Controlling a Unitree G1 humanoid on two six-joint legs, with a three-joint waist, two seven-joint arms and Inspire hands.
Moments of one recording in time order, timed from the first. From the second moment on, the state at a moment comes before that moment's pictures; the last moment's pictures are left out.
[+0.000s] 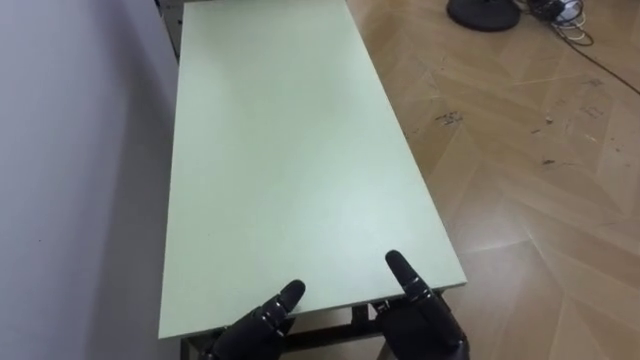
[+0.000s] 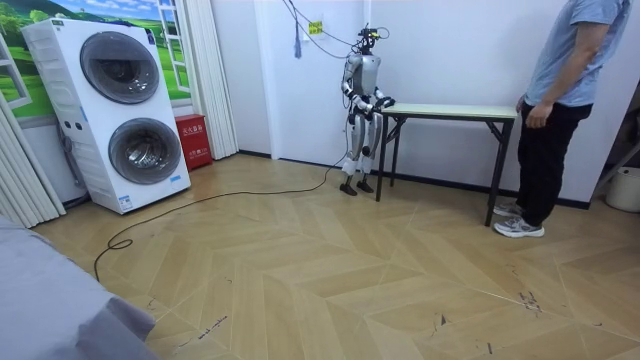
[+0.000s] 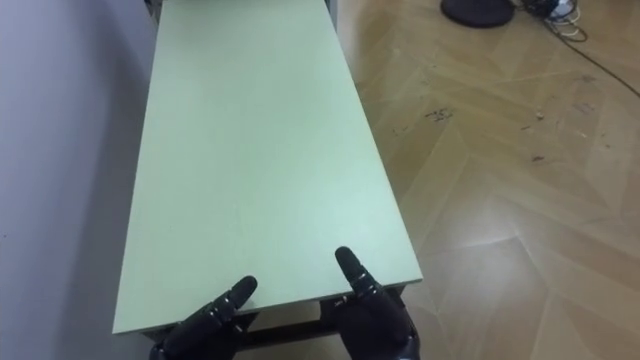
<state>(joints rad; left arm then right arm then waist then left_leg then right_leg) 0.38 0.25 -0.36 0.24 -1.24 -0.03 -0.28 0.33 -0.20 0.33 0.30 1.39 -0.03 0.41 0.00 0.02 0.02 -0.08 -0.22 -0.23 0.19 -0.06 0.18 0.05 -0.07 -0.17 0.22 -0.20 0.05</state>
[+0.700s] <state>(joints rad) 0.34 0.27 -0.31 0.43 -0.80 -0.03 -0.40 0.34 -0.24 0.28 0.44 1.11 -0.03 0.56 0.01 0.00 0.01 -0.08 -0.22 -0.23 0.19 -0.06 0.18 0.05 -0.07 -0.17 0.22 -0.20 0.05</state>
